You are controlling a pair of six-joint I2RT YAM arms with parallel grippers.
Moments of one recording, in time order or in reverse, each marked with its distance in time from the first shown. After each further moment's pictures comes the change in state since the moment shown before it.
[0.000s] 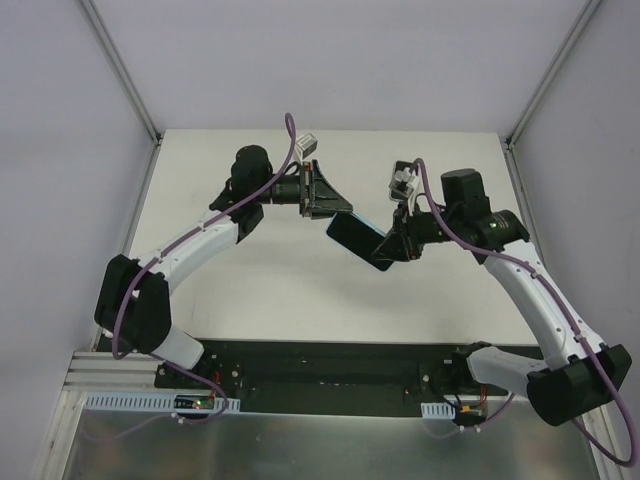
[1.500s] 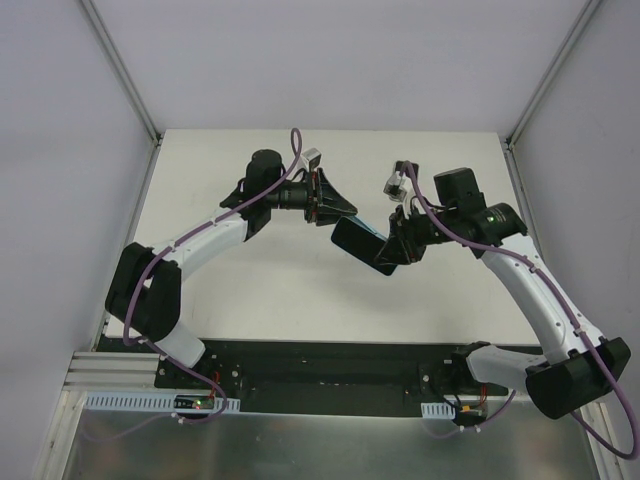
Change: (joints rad) left arm -0.014 0.084 0.003 -0.117 -0.063 -0.112; right arm 0.034 0.037 0.075 -0.163 0.109 -0.058
